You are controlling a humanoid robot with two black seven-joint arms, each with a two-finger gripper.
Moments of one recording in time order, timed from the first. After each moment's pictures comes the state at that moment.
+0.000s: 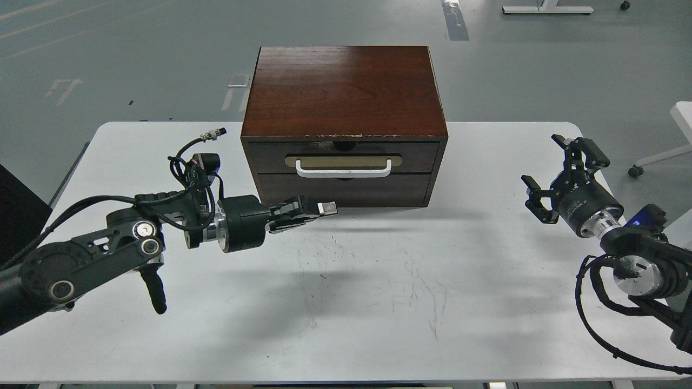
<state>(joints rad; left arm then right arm) -0.69 0.59 -0.48 -1.44 1.05 -0.39 -0.27 0.62 -0.64 0.32 0.99 0.12 0.19 0.49</state>
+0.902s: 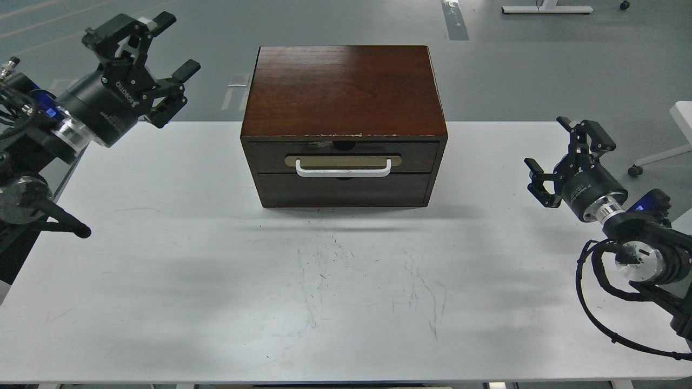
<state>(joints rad) -0.66 0.79 -0.72 -1.21 0.31 -0.32 -0.40 0.66 -0.64 0.34 0.99 0.12 0.19 0.49</state>
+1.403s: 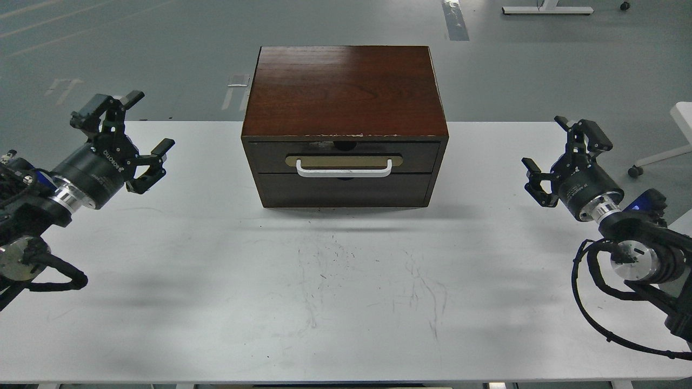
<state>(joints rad) -0.46 0.75 -0.73 -1.12 0.22 -0.34 -0.41 0.65 -0.63 0.34 0.98 0.12 0.18 0.49</state>
